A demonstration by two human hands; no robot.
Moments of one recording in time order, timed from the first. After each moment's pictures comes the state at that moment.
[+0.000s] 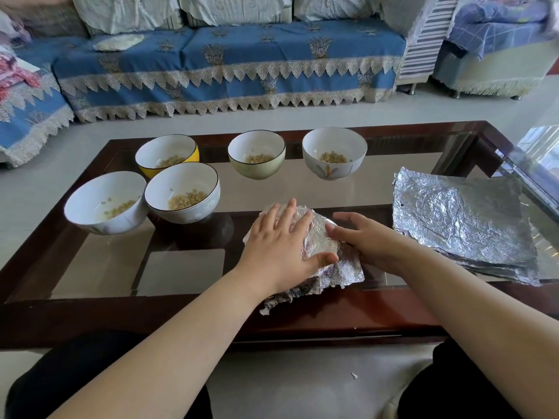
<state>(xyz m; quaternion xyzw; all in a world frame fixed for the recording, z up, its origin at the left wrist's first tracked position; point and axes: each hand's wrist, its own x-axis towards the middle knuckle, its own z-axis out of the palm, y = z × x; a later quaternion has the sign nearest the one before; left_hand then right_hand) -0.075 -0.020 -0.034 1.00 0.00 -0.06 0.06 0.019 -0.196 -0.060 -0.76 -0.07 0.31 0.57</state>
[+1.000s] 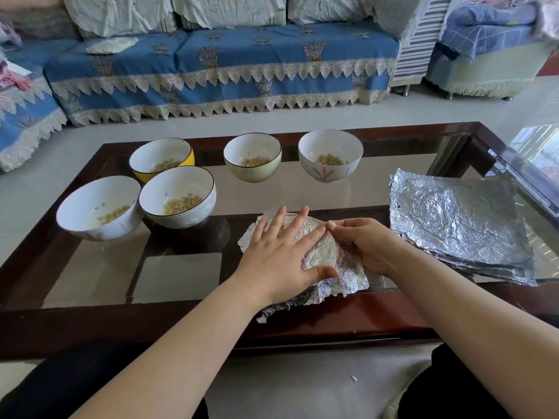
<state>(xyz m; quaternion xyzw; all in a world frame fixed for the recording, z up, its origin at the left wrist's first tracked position) -0.080 -0.019 -0.038 0.99 -0.08 -0.06 0.03 0.016 -0.185 -0.053 -0.62 0.00 0.32 0.72</state>
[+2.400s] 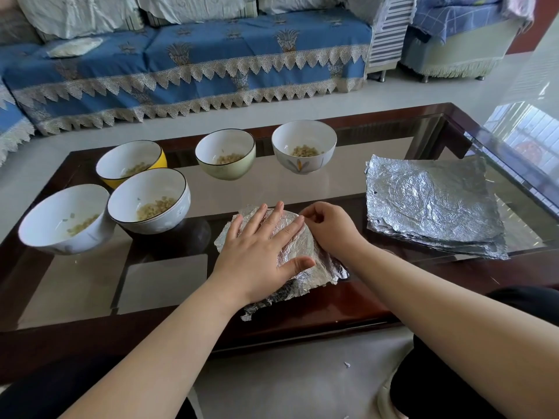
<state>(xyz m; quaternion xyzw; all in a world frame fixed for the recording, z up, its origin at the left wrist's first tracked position) -0.079 -0.019 -0.046 1.00 -0.07 -0.02 0.02 0.013 -0.170 -0.062 -0.88 -0.12 0.07 0.46</state>
